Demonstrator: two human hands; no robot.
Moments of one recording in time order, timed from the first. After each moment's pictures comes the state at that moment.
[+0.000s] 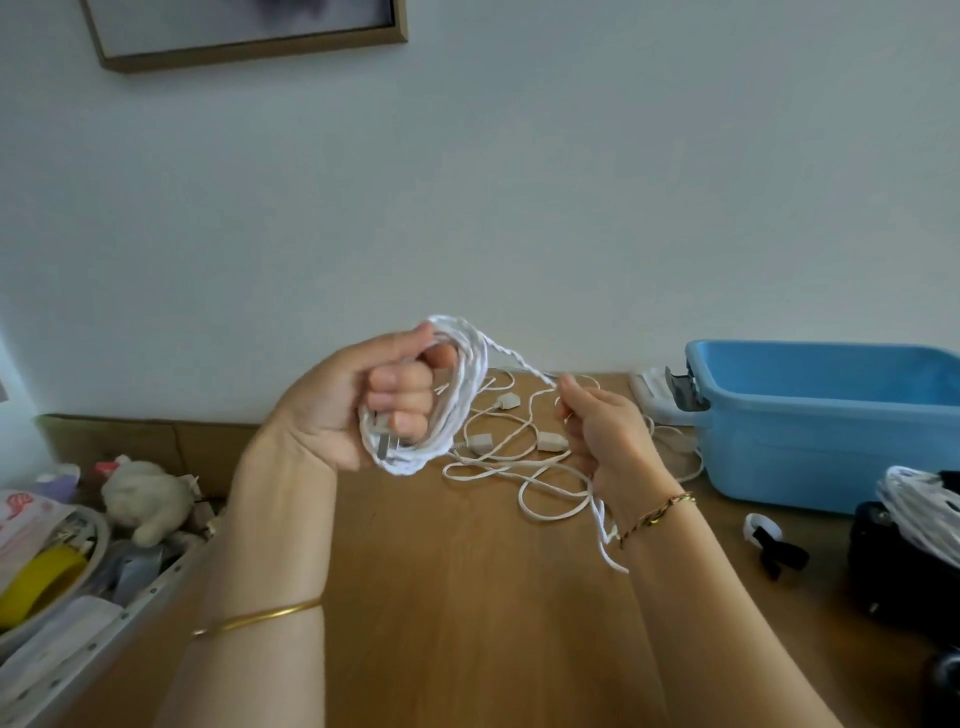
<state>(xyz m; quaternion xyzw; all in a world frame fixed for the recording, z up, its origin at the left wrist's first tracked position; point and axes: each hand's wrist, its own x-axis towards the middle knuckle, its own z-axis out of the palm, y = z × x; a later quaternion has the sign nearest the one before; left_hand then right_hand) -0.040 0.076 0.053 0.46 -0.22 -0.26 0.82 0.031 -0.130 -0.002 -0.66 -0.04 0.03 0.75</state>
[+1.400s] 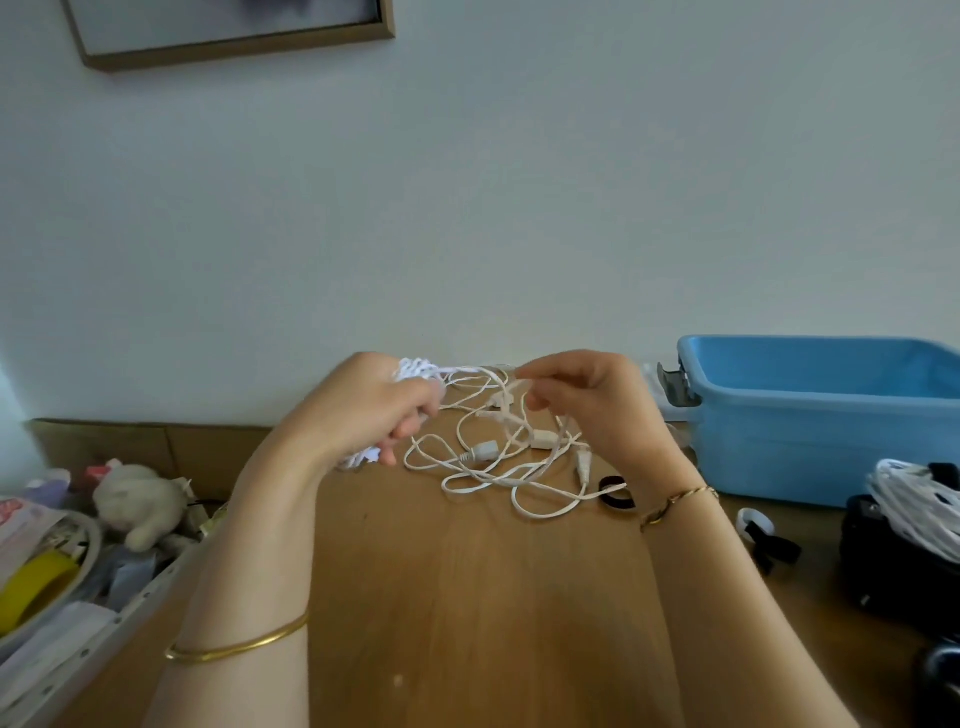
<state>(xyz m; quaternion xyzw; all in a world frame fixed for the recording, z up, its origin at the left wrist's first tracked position) -0.048 0.051 0.052 0.90 0.01 0.14 0.42 0.026 -0.144 0.018 -0.75 -0.26 -0.12 0.59</state>
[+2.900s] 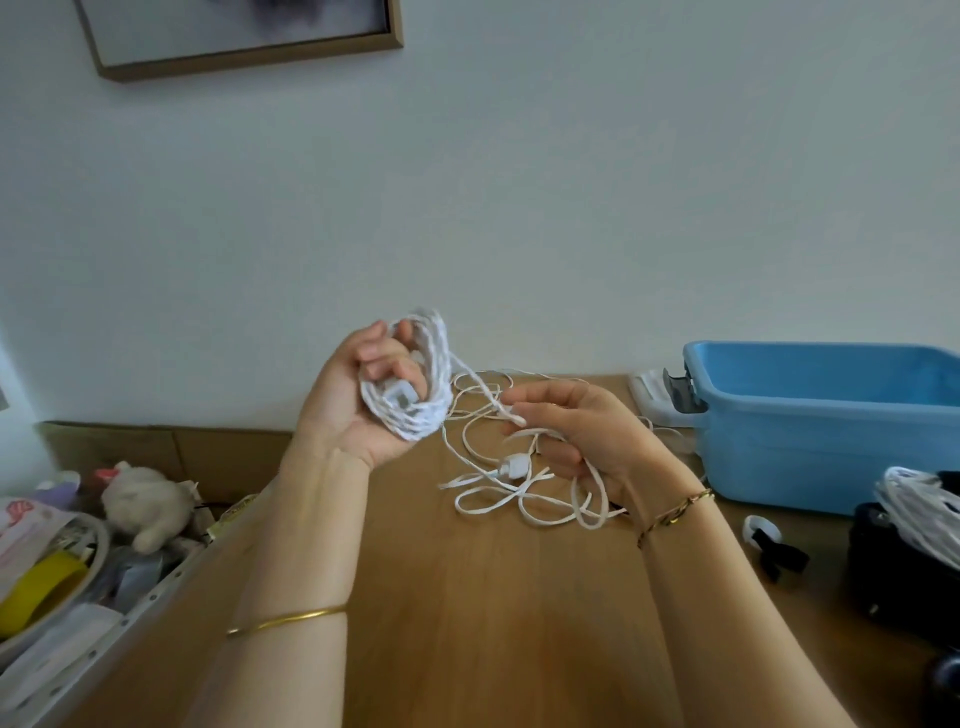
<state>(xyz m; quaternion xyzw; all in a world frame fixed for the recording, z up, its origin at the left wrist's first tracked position) -0.025 0.065 0.044 0.19 -0.12 -0.08 0.97 0.028 -0.135 0.008 -0.61 -0.21 0.17 0.74</state>
